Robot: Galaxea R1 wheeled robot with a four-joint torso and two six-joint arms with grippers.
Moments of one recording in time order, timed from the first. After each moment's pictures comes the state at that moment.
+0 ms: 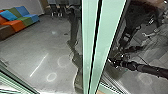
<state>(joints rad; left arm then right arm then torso) 1.37 2.90 -2.64 -0.37 0.04 0.31 -0.29 2.48 -1.87 -0.25 -0.09 1.21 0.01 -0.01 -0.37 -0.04</state>
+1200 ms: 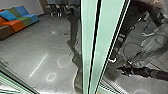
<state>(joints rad) 1.37 2.91 -2.64 -0.37 0.04 0.31 -0.34 2.30 -1.78 -0.35 -0.30 1.17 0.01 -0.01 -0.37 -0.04</state>
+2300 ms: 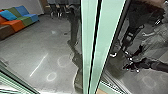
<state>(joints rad) 1.37 2.92 -2.64 -0.37 0.04 0.31 -0.21 2.30 -1.78 -0.54 -0.75 1.00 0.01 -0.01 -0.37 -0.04</state>
